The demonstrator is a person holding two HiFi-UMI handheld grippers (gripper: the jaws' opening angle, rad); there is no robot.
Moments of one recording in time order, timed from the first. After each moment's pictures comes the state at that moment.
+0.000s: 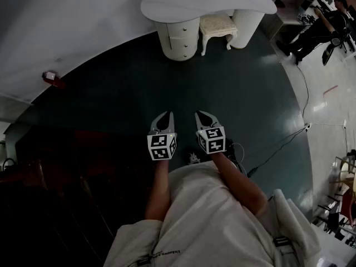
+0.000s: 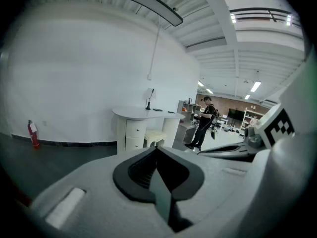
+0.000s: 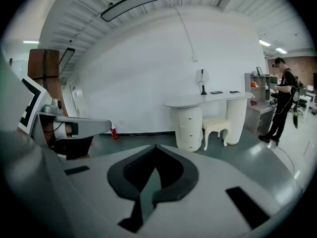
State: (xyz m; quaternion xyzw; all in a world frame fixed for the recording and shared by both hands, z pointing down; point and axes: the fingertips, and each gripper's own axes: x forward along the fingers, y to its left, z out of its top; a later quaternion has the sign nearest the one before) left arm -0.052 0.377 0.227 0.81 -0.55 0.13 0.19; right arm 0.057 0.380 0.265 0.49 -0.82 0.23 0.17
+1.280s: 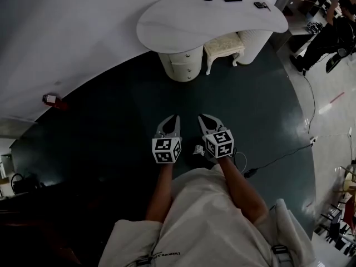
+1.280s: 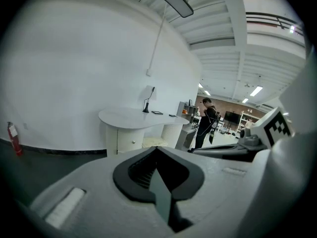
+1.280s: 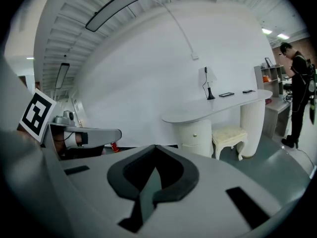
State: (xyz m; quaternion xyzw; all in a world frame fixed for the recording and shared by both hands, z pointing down) left arm -0.030 0.110 0.220 0.82 -0.52 0.12 0.19; right arm 0.062 0.113 0.246 0.46 -0.85 0.23 0.10
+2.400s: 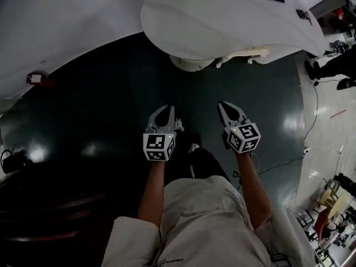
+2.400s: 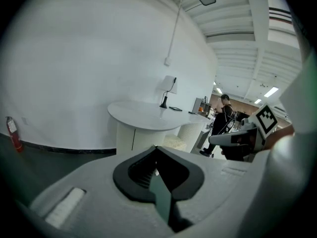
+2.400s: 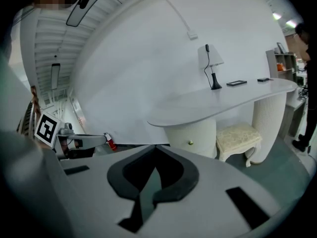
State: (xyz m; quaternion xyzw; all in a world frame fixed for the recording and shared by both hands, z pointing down) left arm -0.106 -0.115 0.284 0.80 -0.55 0.13 0.21; right arm 0.070 -0.135 0.295 0.42 -0.86 0.26 0.13
